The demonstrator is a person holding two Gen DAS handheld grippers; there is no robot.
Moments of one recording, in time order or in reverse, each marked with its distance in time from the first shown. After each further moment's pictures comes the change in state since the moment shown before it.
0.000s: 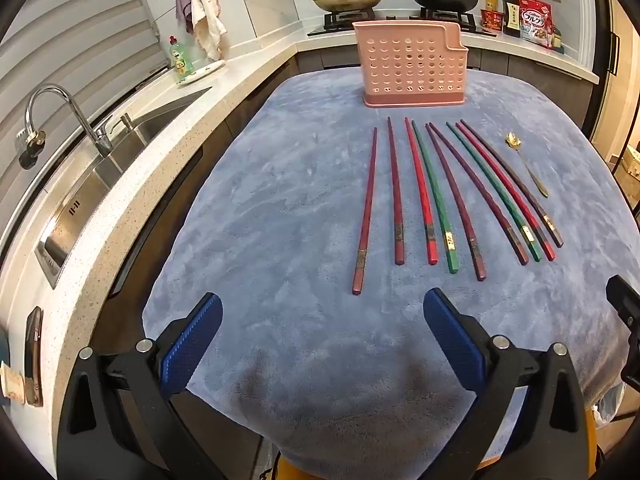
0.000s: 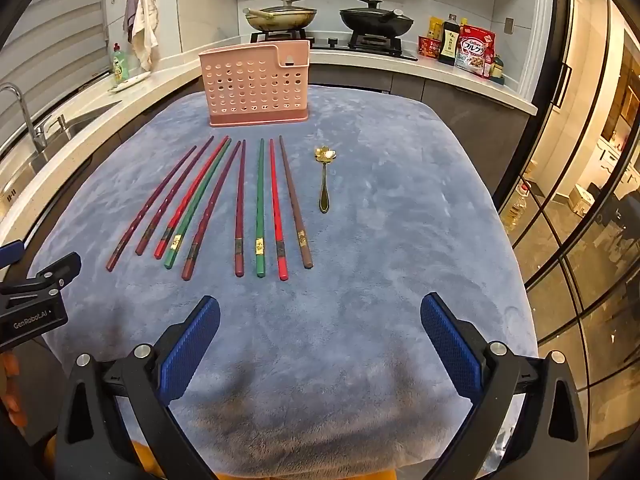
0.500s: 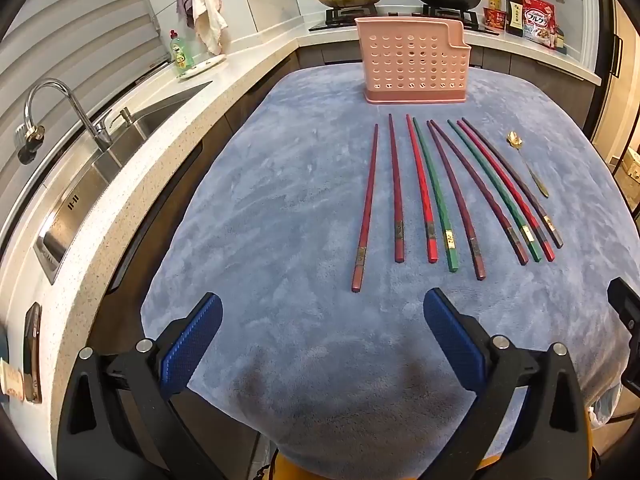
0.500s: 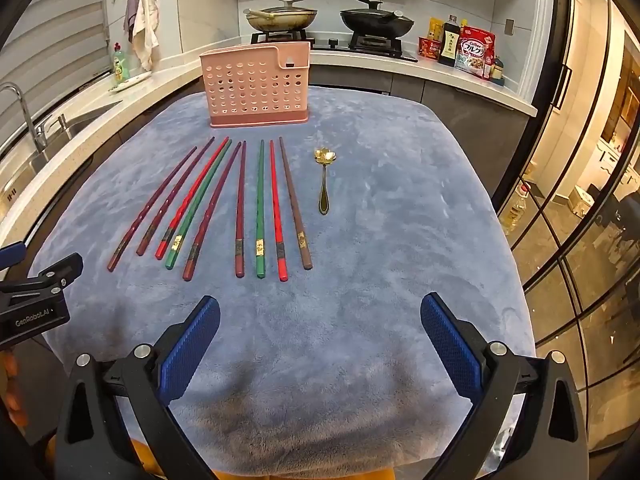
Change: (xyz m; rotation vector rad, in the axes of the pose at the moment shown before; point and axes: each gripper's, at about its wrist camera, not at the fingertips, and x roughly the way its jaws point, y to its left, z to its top) left arm 0.001 0.001 -0.002 -0.004 0.024 -0.007; right arm -0.003 0.000 -0.001 0.008 -0.010 0.005
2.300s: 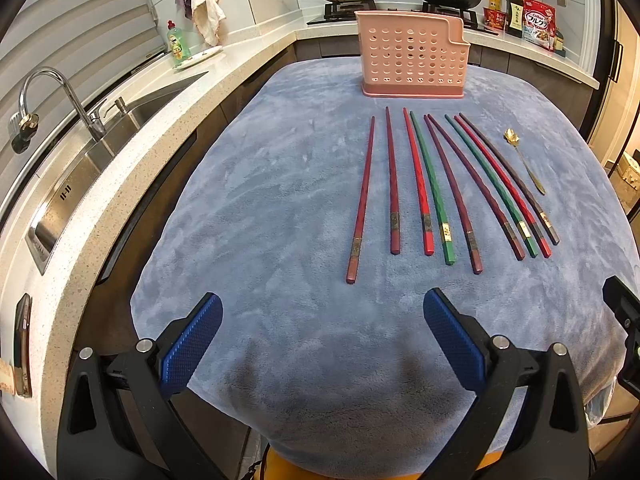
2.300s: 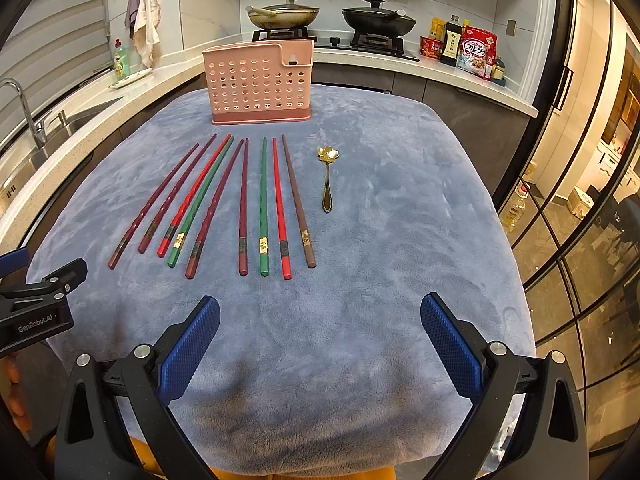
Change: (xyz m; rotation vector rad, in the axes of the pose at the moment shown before) left arm 0.008 0.001 -0.006 -0.021 0.030 -0.030; right arm 0.002 0.005 -0.002 -0.013 0.005 -0.007
